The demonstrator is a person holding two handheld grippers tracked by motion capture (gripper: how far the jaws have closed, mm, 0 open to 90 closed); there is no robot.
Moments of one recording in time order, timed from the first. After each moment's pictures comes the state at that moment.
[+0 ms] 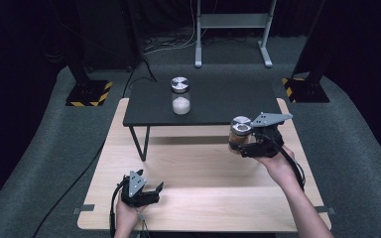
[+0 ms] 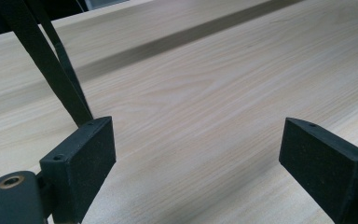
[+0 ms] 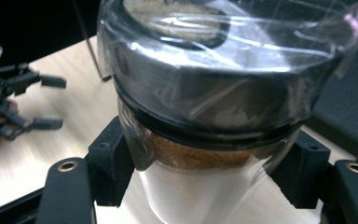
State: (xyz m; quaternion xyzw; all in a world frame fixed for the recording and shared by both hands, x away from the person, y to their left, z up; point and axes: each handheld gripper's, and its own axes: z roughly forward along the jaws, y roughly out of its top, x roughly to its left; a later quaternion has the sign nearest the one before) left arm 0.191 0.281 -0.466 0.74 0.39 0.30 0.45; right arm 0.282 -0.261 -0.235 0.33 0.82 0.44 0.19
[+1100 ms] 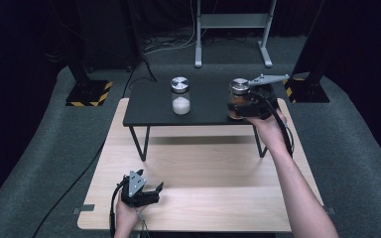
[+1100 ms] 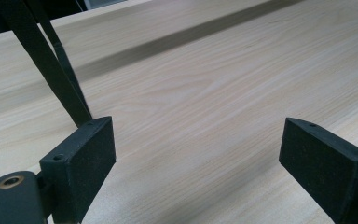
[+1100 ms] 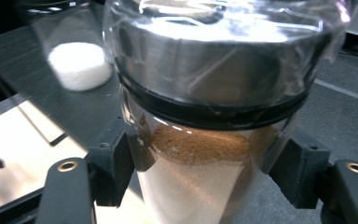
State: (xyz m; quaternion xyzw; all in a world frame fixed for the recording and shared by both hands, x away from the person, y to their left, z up) left arm 0.192 0.282 -0.465 0.74 0.39 0.30 0.45; right arm 0.341 -0.237 -0.202 0.39 0.77 0.44 0.23
